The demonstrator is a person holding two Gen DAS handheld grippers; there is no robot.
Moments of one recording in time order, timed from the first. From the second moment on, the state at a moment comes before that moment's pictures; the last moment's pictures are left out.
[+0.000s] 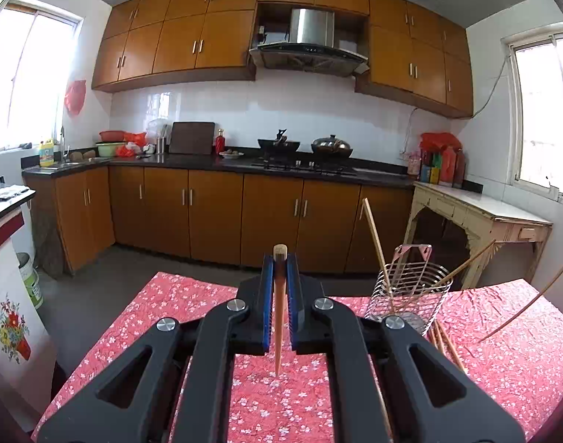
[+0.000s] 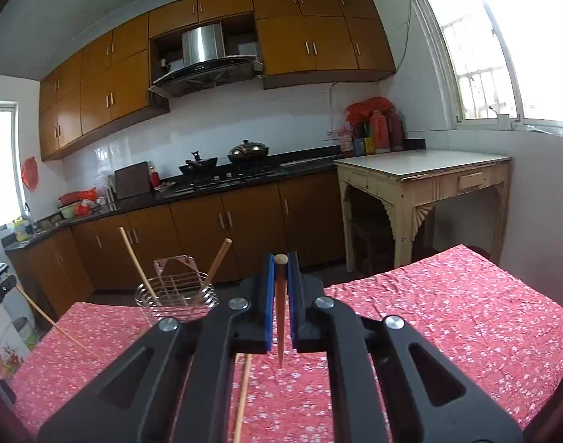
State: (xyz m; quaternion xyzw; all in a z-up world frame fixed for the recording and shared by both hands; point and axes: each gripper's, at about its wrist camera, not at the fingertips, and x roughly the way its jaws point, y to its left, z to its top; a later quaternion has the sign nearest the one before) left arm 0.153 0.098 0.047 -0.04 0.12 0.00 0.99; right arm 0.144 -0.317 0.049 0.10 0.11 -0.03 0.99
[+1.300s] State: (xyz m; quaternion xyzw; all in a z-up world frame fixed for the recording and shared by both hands) left arm 0.275 -0.015 0.129 -0.12 0.01 -0.03 0.99; right arm 0.310 -0.241 0.123 0.11 0.17 0.10 0.97
